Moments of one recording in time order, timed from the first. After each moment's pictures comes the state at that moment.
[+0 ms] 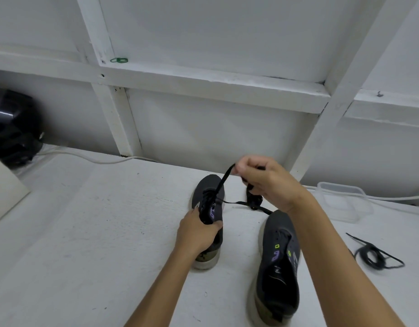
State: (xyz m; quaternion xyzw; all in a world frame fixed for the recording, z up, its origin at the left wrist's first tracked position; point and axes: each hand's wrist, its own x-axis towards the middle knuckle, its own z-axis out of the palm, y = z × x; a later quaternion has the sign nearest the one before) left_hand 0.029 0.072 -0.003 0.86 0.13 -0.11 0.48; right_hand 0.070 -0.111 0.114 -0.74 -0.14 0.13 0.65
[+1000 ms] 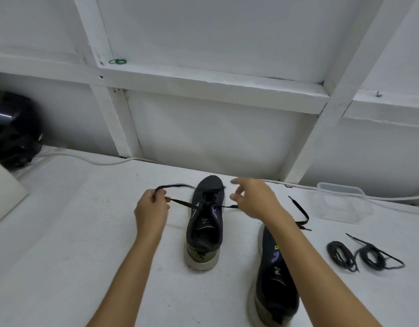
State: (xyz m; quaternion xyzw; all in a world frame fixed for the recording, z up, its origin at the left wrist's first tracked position) left_hand 0.065 0.143 -0.001 0.75 0.28 0.10 0.59; right_hand 0.084 -0.094 0.057 -0.97 -0.02 0.07 0.23
